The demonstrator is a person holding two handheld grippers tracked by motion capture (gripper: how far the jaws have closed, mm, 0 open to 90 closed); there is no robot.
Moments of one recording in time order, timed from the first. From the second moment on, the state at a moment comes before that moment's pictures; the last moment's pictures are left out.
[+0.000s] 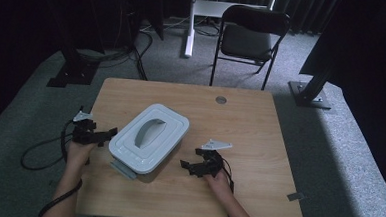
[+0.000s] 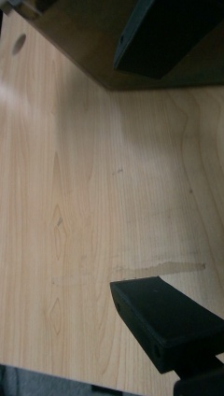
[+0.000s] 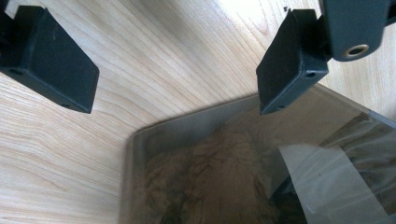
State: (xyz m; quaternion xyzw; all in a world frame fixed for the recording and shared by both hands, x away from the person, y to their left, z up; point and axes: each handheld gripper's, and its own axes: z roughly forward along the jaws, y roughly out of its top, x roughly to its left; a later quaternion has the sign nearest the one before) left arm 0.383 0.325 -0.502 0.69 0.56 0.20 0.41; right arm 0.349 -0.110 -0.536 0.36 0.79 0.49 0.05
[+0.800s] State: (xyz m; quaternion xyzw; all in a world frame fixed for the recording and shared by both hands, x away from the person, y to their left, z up) left arm 0.358 0.284 -0.524 0.72 0.54 0.15 0.41; right arm 0.348 -0.116 -0.531 0.36 0.79 0.49 0.05
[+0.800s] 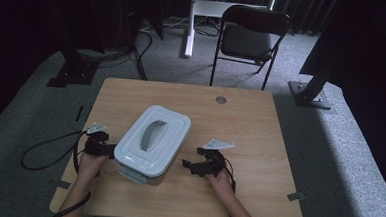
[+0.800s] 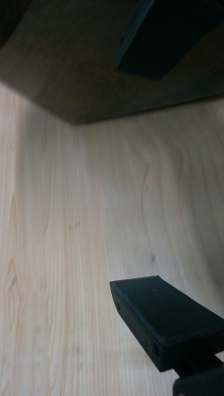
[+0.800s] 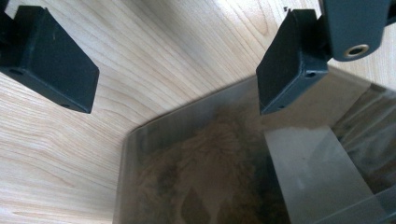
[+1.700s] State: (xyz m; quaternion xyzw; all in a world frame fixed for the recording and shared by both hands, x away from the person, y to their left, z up) left arm 0.337 0.231 -0.521 0.75 0.50 0.17 0.40; right arm 0.353 -0.146 -0.534 0.39 0.78 0.49 0.06
